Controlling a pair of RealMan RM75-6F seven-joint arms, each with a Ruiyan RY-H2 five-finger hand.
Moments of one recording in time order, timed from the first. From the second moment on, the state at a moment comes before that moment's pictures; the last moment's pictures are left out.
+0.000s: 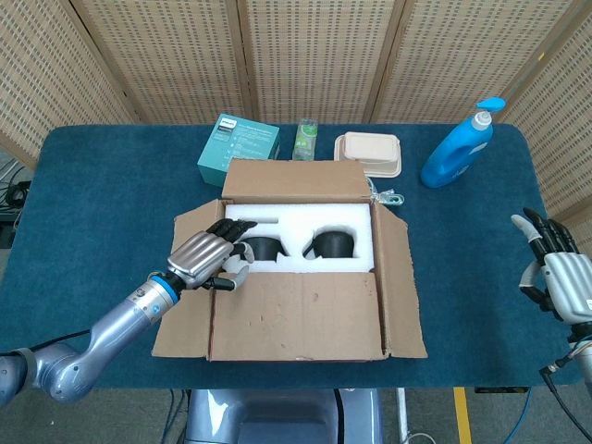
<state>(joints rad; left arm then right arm) -0.94 -1.11 -0.17 -1.96 0.90 0.76 0.29 0.26 -0.87 0.15 -1.70 -1.43 1.29 0.29</state>
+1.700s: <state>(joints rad) -0.78 -0.72 -0.35 -2.22 1.40 0.59 -0.54 0.26 -0.87 0.16 -1.72 -1.42 1.30 0.27</state>
